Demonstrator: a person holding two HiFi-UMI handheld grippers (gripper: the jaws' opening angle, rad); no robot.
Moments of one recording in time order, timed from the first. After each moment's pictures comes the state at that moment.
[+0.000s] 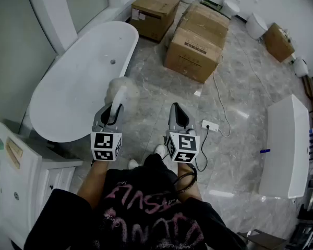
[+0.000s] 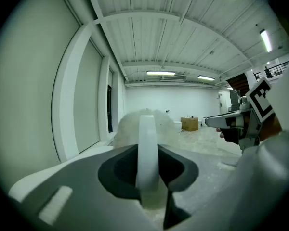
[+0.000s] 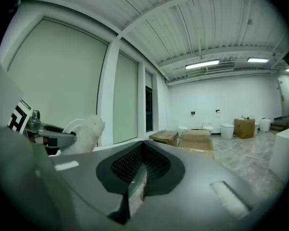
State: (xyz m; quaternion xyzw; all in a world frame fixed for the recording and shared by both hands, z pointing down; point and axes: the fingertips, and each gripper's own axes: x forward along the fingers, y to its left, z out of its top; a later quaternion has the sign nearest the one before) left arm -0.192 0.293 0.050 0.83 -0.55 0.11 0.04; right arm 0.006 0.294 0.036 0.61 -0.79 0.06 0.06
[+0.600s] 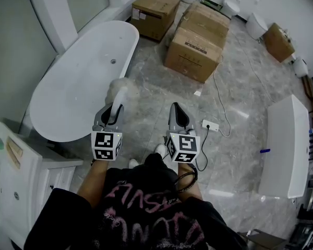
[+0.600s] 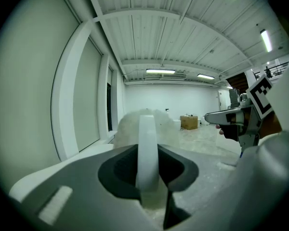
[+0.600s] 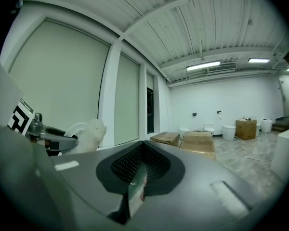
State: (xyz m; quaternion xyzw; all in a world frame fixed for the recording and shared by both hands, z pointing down) left arm -0.197 0.294 0.059 0.83 -0.54 0.12 0.05; right arm 0.001 0.296 0.037 0.61 -0.79 0.06 0.06
